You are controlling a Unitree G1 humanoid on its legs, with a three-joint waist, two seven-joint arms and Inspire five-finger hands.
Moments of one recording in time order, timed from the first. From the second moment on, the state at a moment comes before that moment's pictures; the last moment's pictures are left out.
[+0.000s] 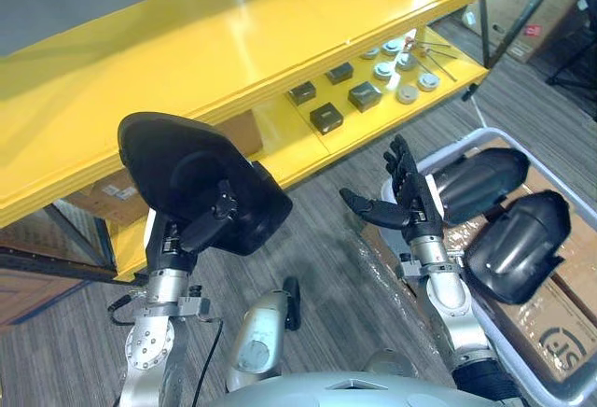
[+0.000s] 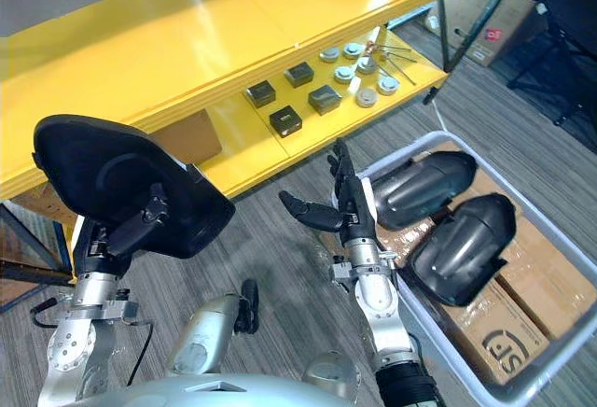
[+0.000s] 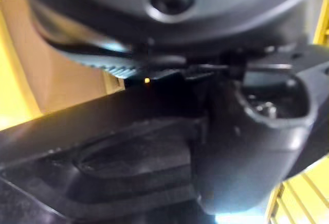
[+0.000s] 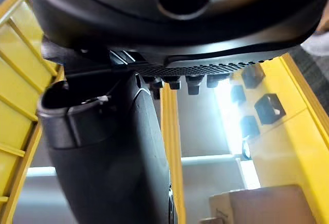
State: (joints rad) left arm 0.39 0.20 0.05 -0.25 -0.28 -0.36 -0.03; right arm 0.09 -0.20 0.15 0.09 0.16 -0.36 -0.07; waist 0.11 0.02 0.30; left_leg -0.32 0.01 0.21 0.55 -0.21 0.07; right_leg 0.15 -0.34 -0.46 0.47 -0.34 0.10
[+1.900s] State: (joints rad) left arm -0.28 0.51 -0.02 0.03 -0.59 0.00 0.00; right arm 0.10 -0.38 -0.17 -0.32 0.25 -0.38 -0.03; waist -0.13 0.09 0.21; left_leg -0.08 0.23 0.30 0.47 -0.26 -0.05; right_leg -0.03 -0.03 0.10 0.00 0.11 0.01
